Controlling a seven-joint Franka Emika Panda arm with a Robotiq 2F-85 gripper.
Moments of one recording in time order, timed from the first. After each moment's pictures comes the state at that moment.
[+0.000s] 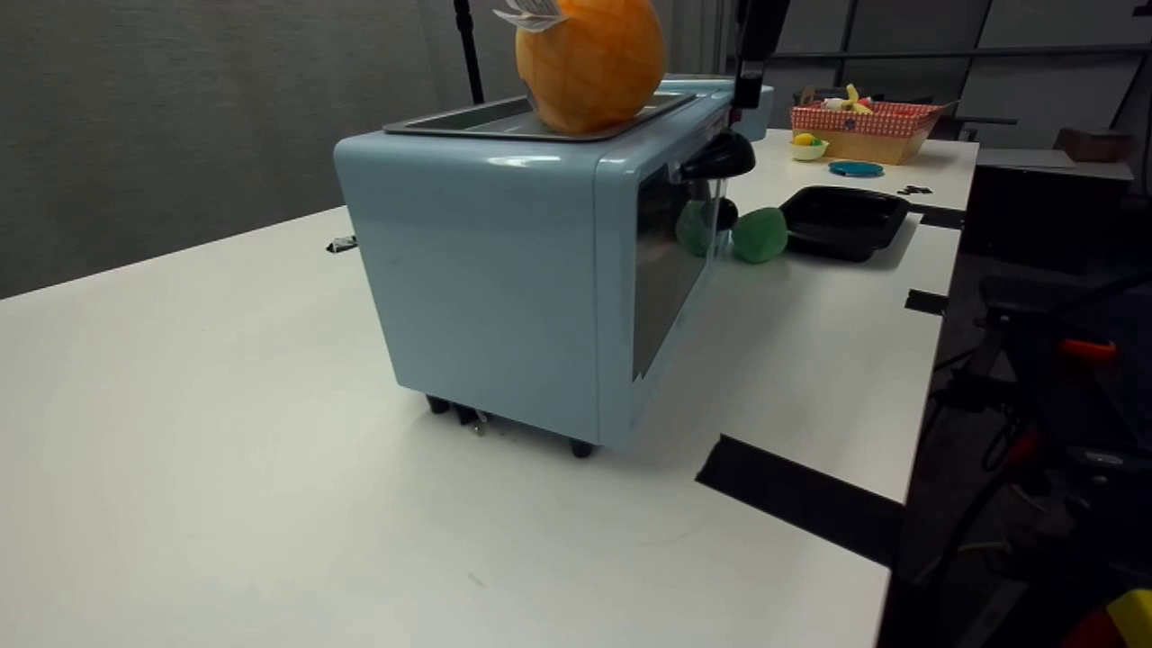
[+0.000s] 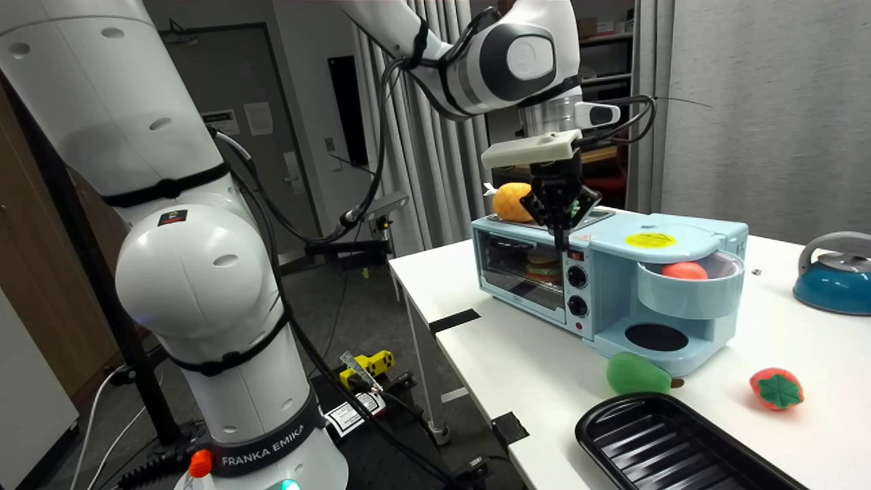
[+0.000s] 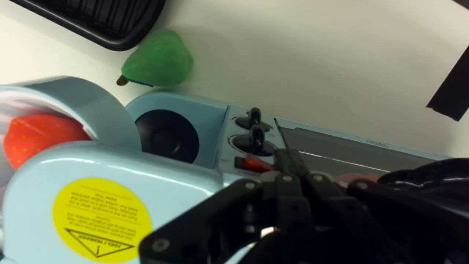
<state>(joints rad) 0.01 -0.15 -0.02 -2.41 -0.06 2.30 -0.27</state>
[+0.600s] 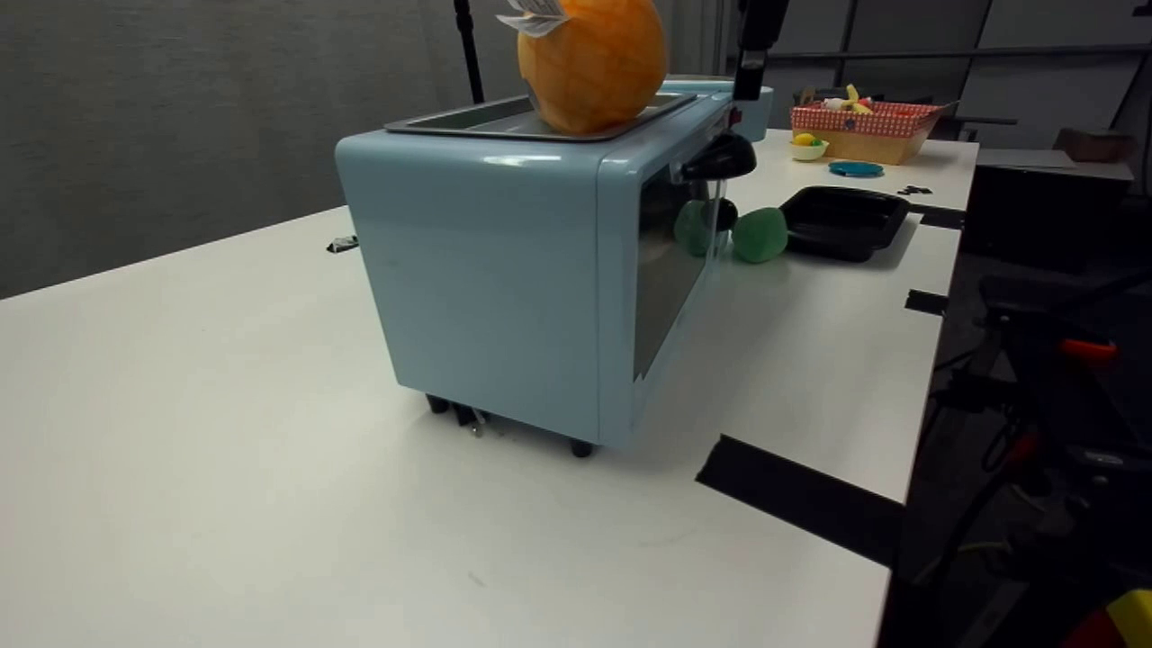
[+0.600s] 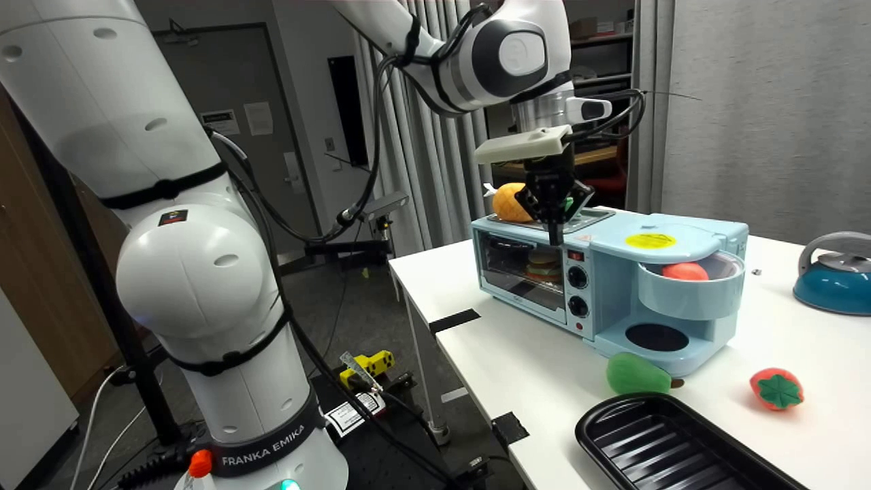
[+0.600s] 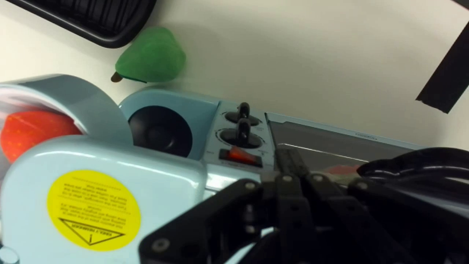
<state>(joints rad) 0.01 -0.18 -0.01 -2.42 -0.05 2.30 -0.24</state>
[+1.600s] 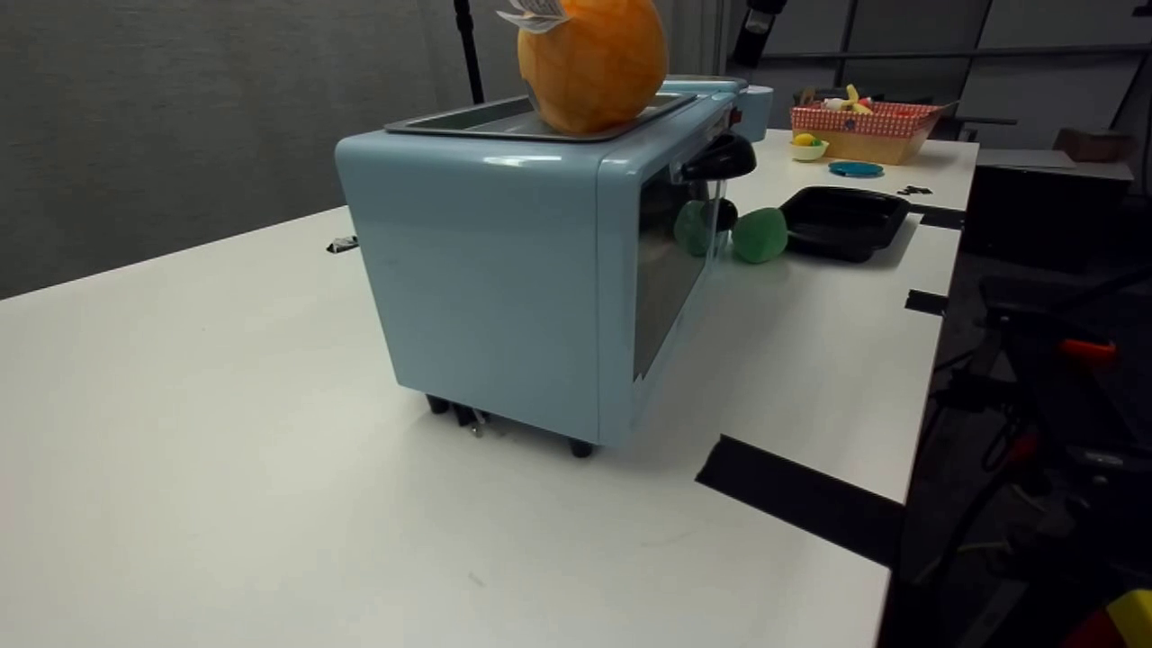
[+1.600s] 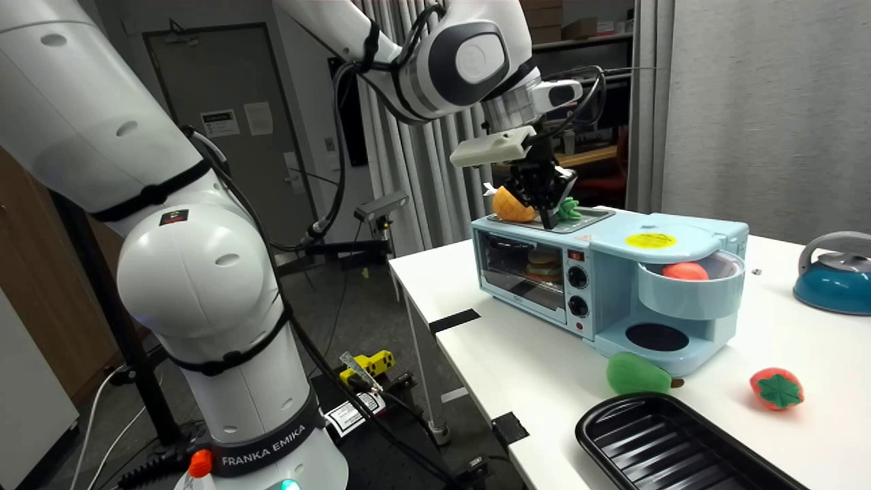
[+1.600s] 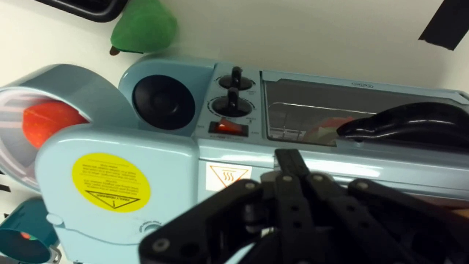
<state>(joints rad) 0.02 -0.35 0.01 -2.59 -0.06 2.54 -0.10</state>
